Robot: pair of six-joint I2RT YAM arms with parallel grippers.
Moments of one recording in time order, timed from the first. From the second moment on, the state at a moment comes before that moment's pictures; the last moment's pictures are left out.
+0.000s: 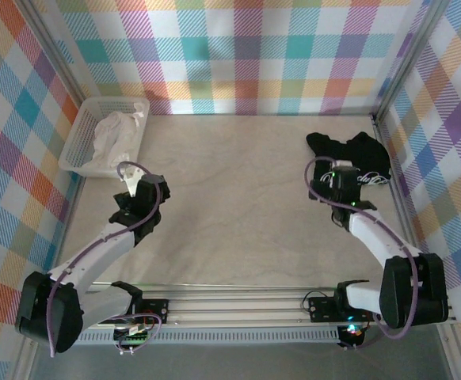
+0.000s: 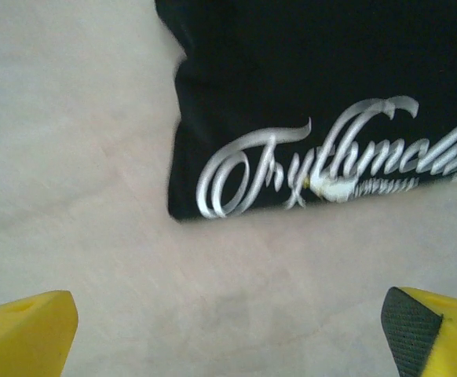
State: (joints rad) left arm -0.36 1.12 0.64 -0.18 -0.73 -0.48; right arm 0.13 1.24 0.61 -0.11 0.21 0.15
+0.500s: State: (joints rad) left arm -0.18 1.49 0.44 0.54 -0.49 -0.13; right arm 0.08 1.42 0.39 0.61 0.15 0.07
